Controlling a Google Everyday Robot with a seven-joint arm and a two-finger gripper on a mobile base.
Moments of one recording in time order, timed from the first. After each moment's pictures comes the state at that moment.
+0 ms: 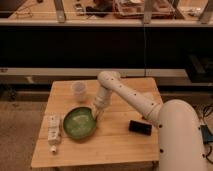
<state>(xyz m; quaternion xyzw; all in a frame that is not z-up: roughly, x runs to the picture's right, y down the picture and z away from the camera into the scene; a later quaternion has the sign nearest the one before) -0.035 0.154 0.866 -0.18 -0.49 -0.62 0.59</state>
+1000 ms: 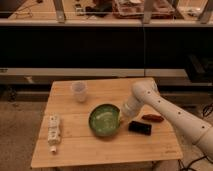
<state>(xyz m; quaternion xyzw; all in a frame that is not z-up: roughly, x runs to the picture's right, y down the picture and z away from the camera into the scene) 0.101 0.198 0.800 -0.20 -0.39 -0.54 0.72</state>
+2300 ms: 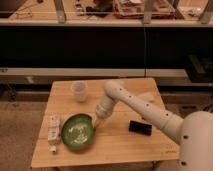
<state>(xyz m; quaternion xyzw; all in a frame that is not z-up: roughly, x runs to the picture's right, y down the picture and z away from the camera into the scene) -0.051 0.176 0.826 -0.12 -0.51 -0.62 0.58</state>
